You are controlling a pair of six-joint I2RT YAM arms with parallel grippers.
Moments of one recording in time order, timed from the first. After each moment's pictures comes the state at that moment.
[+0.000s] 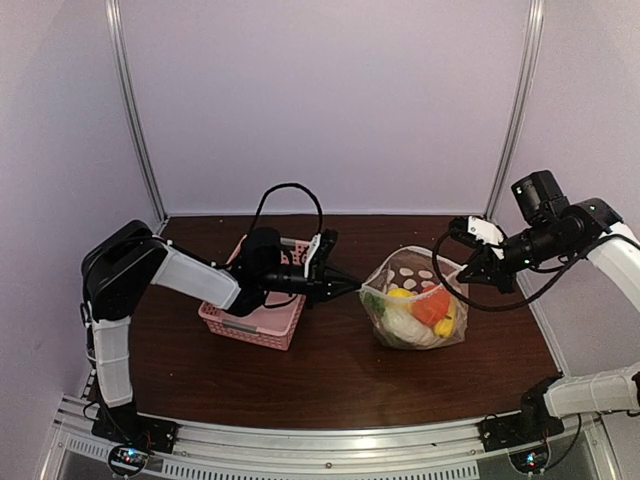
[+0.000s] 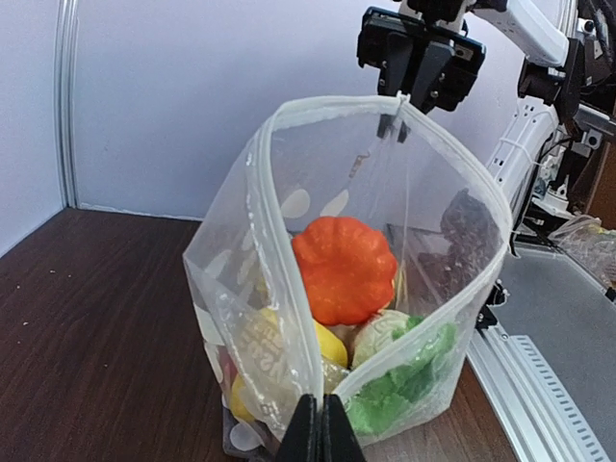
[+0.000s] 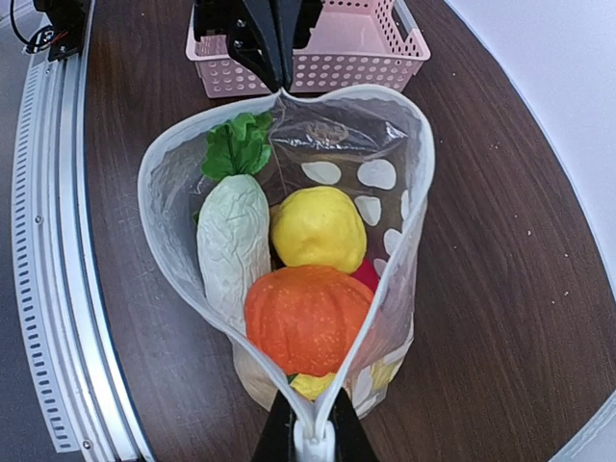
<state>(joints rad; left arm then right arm) -0.80 2.05 1.10 0.93 0.87 -0.13 0.37 1.08 1.20 -1.06 -0.46 -0.75</state>
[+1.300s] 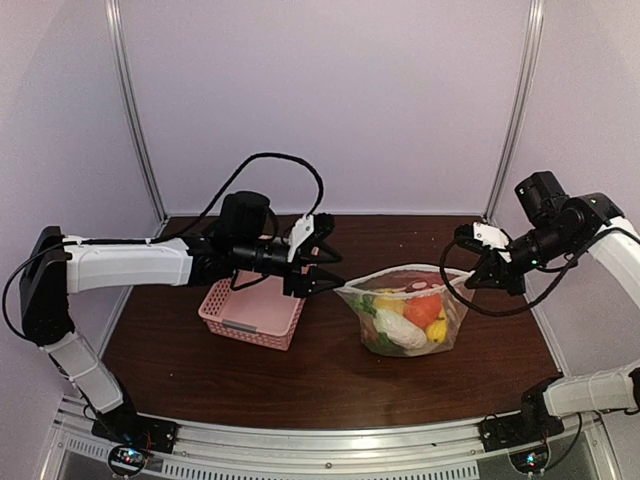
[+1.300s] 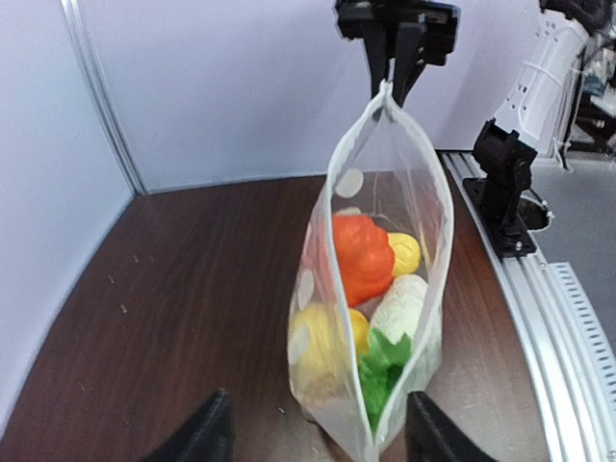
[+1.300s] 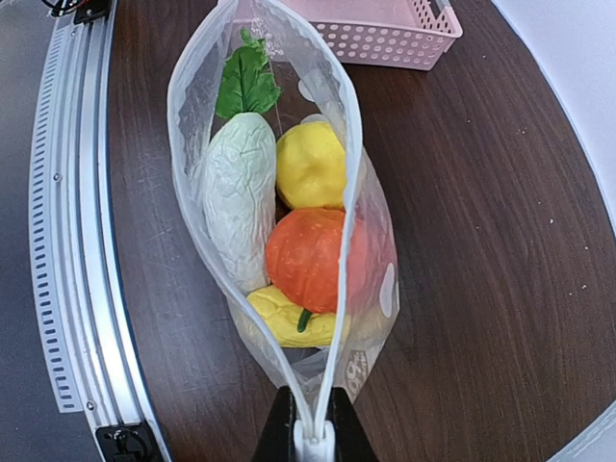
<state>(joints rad) -0.83 1.64 1.14 0.12 0.65 0.32 0.29 1.11 1.24 -1.19 -0.48 -0.90</state>
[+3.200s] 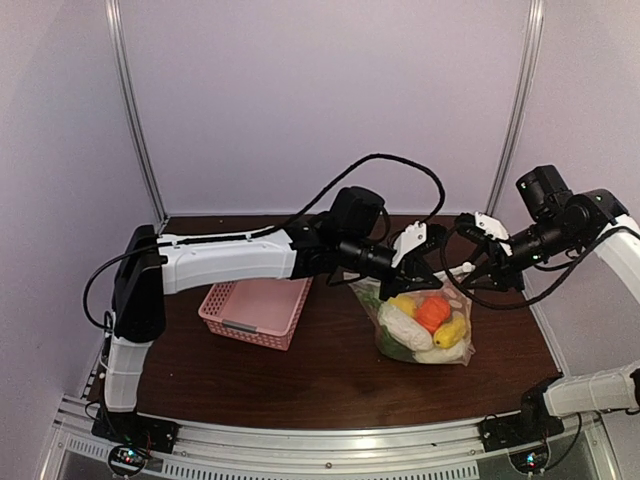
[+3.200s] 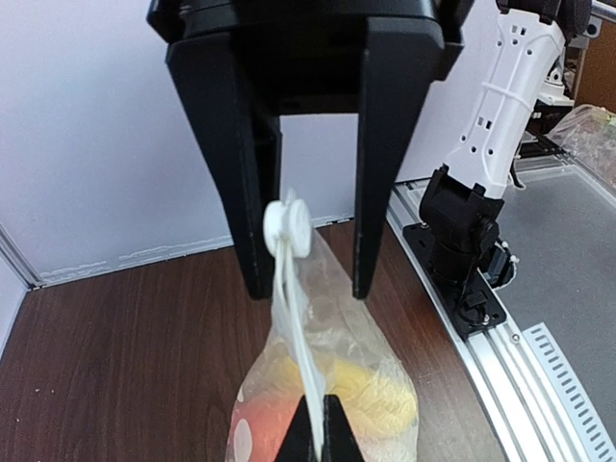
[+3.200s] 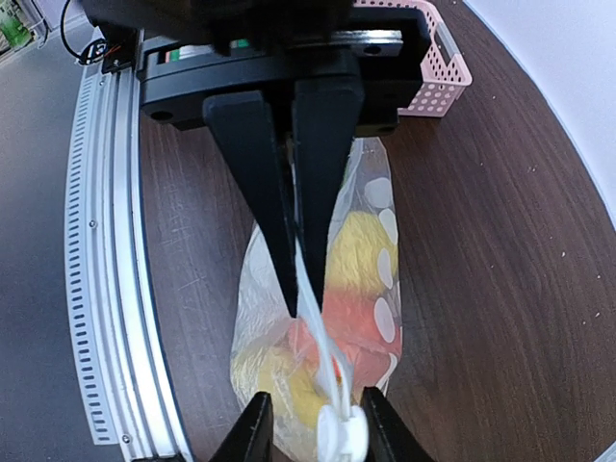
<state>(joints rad) -1.08 2.16 1.89 -0.11 0.66 0.33 0.33 1.12 1.29 -1.21 -0.59 -0.81</state>
